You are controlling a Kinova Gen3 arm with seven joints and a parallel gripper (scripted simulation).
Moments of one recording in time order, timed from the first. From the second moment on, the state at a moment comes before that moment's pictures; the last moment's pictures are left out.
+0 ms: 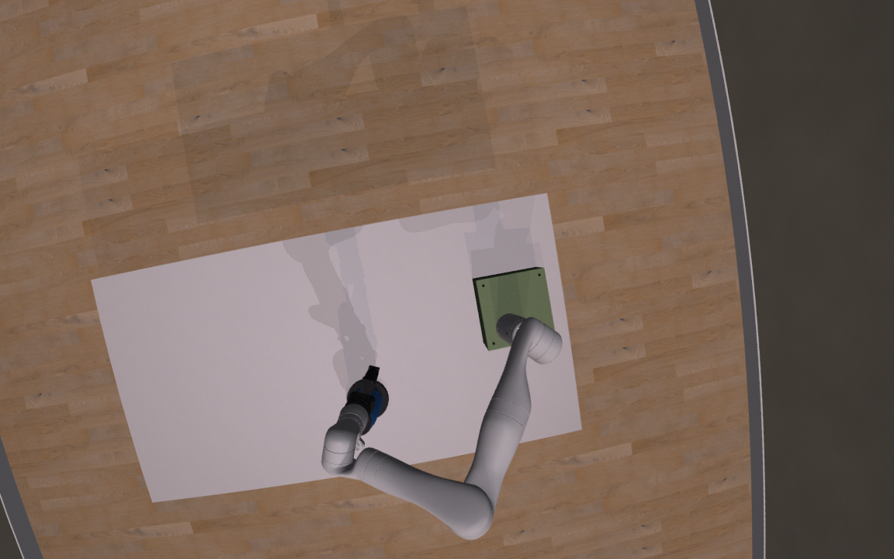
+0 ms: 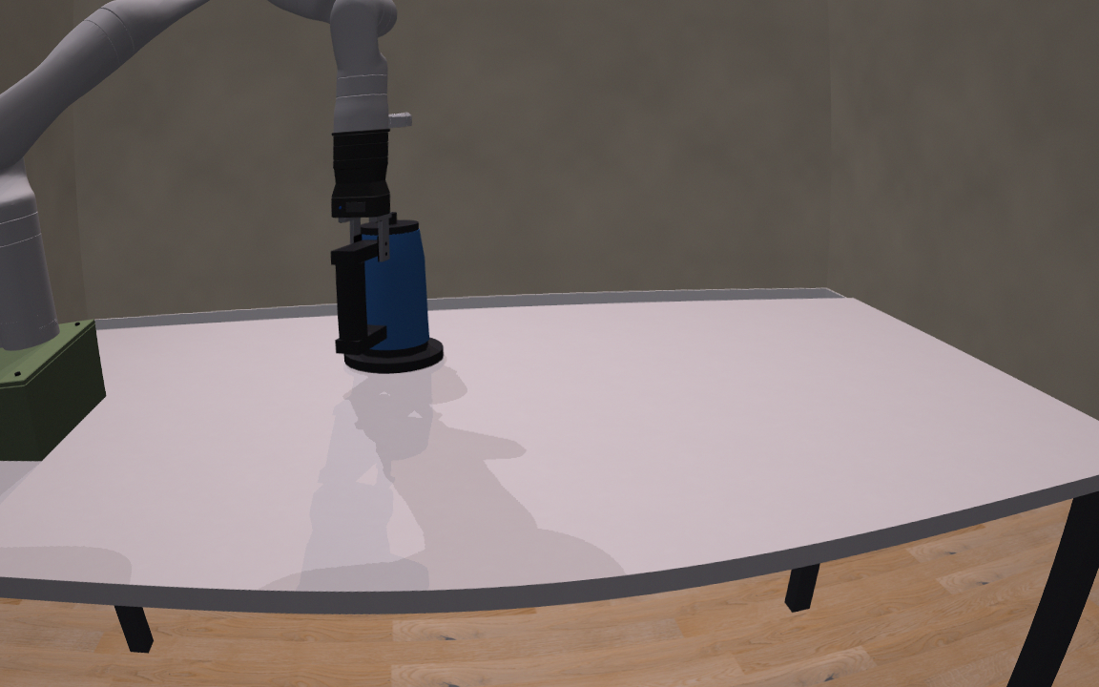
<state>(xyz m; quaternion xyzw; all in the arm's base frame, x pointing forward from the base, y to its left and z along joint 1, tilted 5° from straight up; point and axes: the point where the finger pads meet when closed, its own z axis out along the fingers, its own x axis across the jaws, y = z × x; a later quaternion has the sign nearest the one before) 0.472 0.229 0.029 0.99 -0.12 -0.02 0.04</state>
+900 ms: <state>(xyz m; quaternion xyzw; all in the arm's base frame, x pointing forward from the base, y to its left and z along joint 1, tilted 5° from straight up) 0.472 0.229 0.029 0.99 -0.12 -0.02 0.04</state>
